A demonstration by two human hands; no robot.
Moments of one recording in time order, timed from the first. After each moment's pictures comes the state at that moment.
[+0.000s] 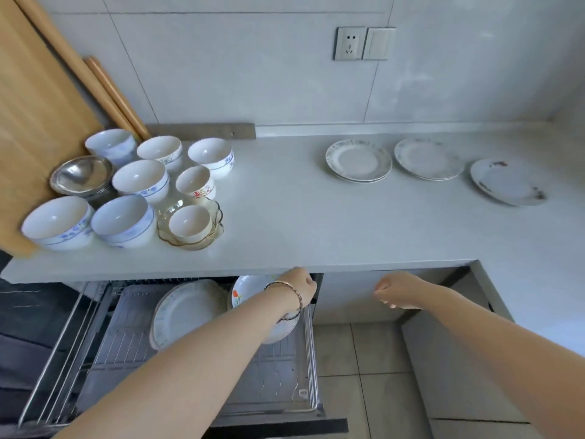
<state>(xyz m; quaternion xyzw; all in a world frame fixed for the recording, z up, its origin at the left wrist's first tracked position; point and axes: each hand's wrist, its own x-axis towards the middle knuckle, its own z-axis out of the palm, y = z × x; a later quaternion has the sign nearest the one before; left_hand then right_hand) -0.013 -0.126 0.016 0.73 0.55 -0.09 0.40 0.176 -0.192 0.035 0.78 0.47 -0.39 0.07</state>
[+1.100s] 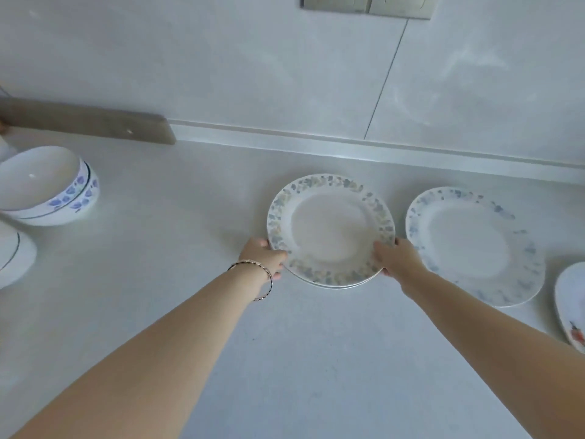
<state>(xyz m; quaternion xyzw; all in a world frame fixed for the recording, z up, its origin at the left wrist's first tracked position) 0.257 0.233 -0.092 0.34 0.68 0.20 0.62 0.470 0.207 -0.108 0.82 0.27 -0.42 -0.28</state>
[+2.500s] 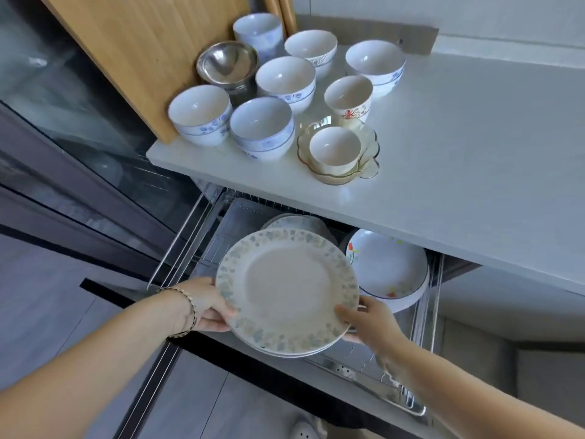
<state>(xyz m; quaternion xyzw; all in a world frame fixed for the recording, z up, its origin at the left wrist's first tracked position) -0.348 -0.147 -0.038 0.18 0.75 0.09 0.64 -0.092 -0.161 -0.100 0.63 0.28 -0.69 -0.23</state>
